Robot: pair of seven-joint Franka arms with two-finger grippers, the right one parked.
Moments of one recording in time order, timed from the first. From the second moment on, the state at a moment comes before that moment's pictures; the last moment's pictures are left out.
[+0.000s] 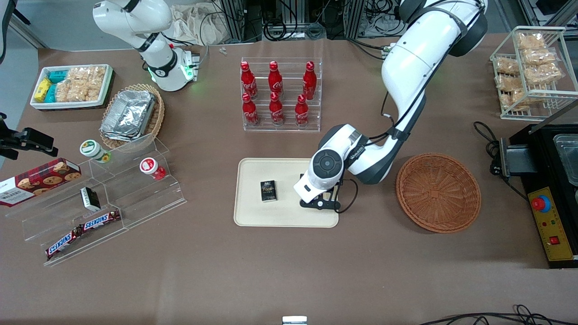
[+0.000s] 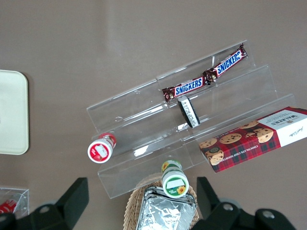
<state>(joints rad) -0.39 0.78 -0.33 -1.42 0.16 2.05 -0.64</state>
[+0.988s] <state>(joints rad) -0.19 0.17 -0.31 -1.75 0.16 1.81 -0.56</state>
